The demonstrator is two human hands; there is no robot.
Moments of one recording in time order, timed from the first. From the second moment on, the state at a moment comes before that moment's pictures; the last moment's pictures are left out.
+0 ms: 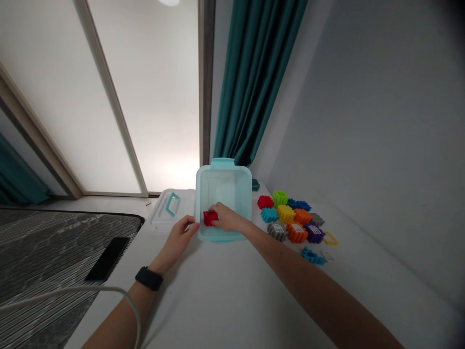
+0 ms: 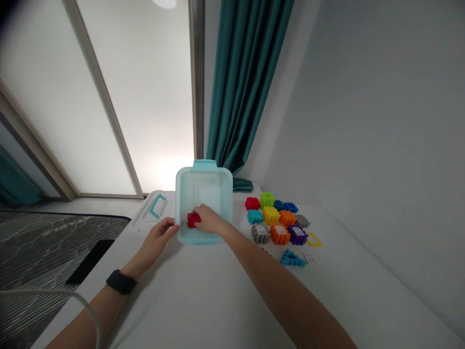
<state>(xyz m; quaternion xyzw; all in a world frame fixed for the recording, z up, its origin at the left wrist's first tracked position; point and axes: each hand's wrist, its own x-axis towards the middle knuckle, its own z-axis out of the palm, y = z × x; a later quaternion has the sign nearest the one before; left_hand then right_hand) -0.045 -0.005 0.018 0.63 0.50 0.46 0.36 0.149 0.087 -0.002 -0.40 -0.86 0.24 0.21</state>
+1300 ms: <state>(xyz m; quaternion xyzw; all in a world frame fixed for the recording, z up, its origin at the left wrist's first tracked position) -0.048 -0.004 0.007 0.66 0.52 0.46 0.30 0.298 0.059 0.039 -0.52 -0.72 0.31 0.33</state>
